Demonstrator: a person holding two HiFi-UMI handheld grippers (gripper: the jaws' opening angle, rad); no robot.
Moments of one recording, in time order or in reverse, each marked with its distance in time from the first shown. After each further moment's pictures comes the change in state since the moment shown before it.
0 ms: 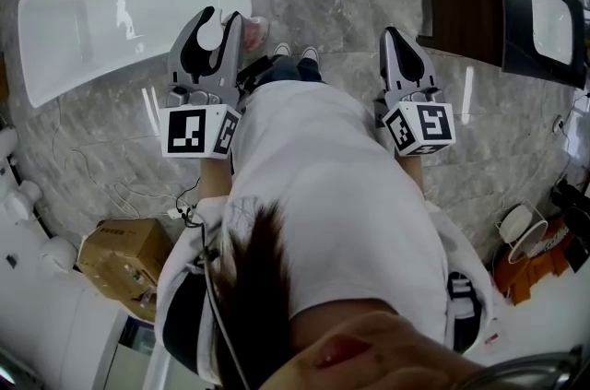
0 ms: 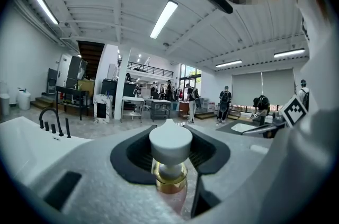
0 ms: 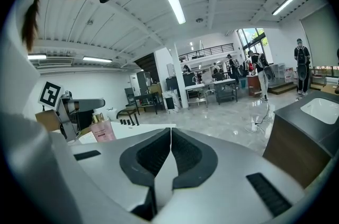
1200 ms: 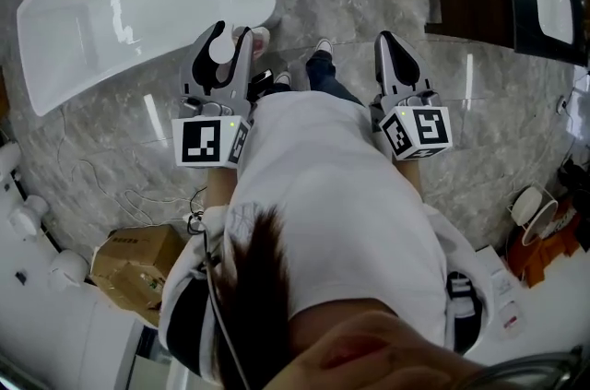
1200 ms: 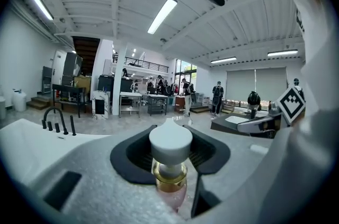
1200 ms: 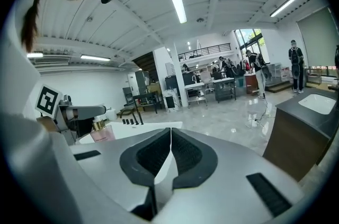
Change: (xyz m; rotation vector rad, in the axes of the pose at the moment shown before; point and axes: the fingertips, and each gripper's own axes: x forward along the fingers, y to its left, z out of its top) left arm -0.069 0.051 -0.027 0.026 0.066 -0.067; right arm -0.004 0.101 -0.027 0.023 0.008 -0.044
